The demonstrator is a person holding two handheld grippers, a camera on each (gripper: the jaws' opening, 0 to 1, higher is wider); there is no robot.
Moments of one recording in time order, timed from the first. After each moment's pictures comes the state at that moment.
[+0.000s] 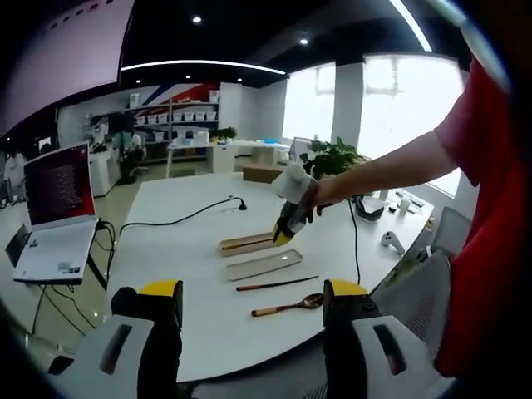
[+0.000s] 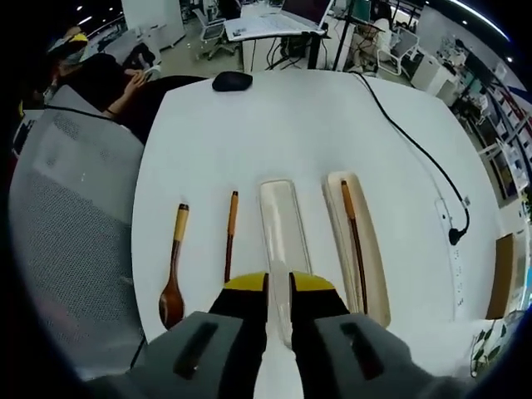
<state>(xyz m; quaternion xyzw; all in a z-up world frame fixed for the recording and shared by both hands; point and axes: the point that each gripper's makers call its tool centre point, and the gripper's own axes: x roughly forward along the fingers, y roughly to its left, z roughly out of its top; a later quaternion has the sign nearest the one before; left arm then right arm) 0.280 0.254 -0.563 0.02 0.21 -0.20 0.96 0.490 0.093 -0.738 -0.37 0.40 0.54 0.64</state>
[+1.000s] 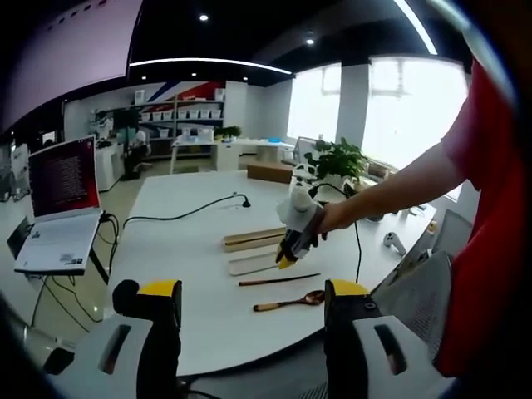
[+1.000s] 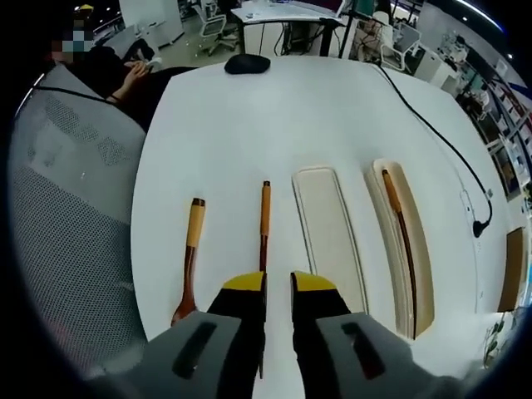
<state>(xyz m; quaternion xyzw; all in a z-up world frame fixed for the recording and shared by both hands) 0.274 0.260 -0.570 0.01 0.22 -0.19 0.96 0.448 0.109 -0.789 -0.38 0.41 0.54 0.63</state>
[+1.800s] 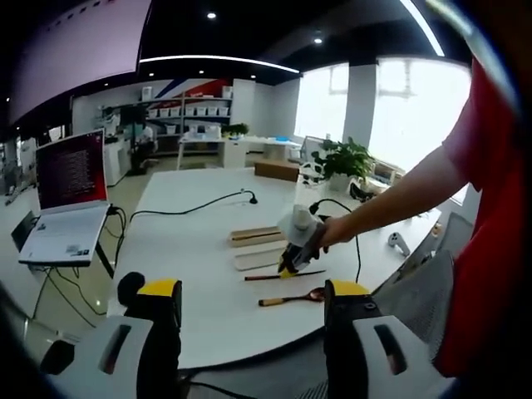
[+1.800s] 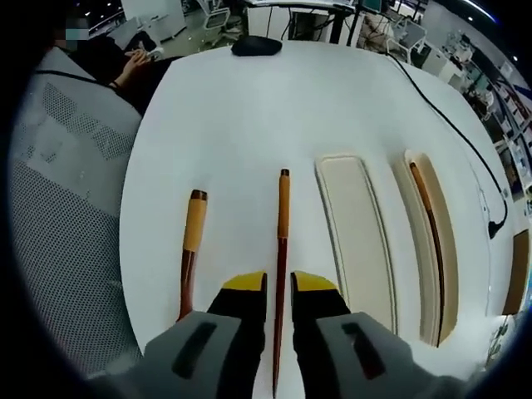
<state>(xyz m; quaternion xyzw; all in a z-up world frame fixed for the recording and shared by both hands) 0.268 0.270 -0.575 0.00 0.23 -0.17 0.96 0.436 0.118 -0.822 -0.38 0.42 0.54 0.62</state>
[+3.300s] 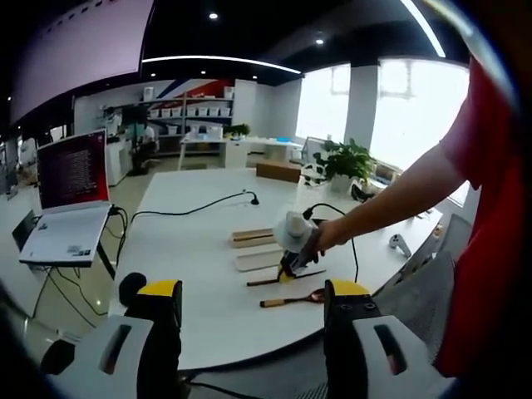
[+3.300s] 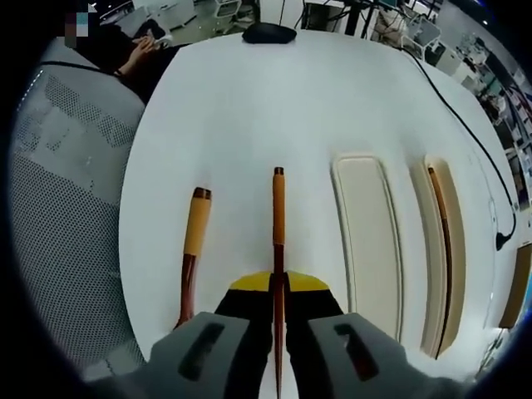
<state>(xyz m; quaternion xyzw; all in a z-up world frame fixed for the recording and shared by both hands) 0.270 0.271 -0.574 0.00 0.23 -0.17 0.96 0.432 0.121 -0.829 -0.40 0.43 0.55 0.60</state>
